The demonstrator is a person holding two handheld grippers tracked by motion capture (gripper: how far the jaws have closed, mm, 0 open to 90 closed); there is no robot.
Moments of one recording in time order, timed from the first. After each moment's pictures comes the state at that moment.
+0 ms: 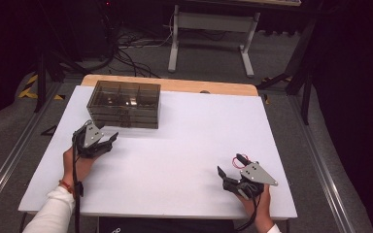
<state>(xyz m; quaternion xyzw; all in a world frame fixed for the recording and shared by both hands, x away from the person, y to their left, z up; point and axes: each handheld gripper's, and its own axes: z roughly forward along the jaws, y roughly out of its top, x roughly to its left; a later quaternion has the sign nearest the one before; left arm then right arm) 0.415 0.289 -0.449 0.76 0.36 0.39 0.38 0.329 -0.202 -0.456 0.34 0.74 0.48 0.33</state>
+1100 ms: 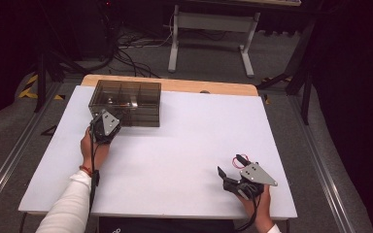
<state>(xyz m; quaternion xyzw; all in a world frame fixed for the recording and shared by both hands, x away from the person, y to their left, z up) 0.446 0.253 -0.446 0.73 0.36 0.46 0.36 0.328 -0.204 -0.458 0.34 0.74 0.48 0.33</state>
